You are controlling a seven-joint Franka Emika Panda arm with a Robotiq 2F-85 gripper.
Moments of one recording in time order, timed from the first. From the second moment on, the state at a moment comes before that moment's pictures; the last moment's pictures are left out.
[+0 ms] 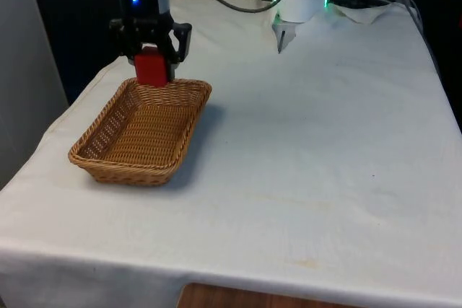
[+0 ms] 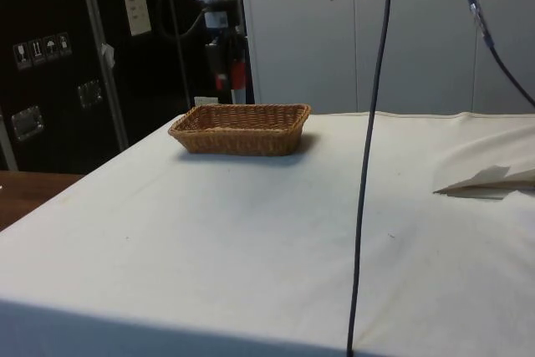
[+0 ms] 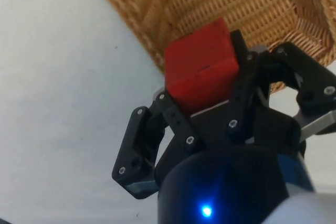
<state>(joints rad) 0.12 0.62 -0.54 -1.59 0.30 2.14 -0.46</state>
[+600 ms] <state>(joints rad) 0.11 0.69 -0.59 -1.56 0.38 2.13 -0.53</state>
